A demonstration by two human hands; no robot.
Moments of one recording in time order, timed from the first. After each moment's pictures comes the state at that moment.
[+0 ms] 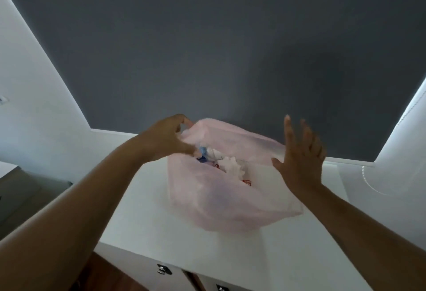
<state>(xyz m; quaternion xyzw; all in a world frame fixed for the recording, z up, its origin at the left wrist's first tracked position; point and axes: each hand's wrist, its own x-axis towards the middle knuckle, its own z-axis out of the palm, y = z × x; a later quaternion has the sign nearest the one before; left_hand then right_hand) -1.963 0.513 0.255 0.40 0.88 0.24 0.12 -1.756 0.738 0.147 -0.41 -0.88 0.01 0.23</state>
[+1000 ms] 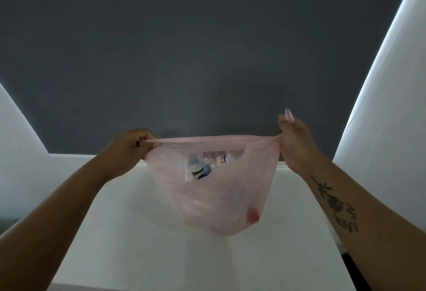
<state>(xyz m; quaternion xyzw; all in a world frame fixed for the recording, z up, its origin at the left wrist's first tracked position) -1.999 0.499 0.253 0.47 0.82 0.32 0.04 -1.745 0.754 0.242 -0.38 -0.56 0.64 0.38</state>
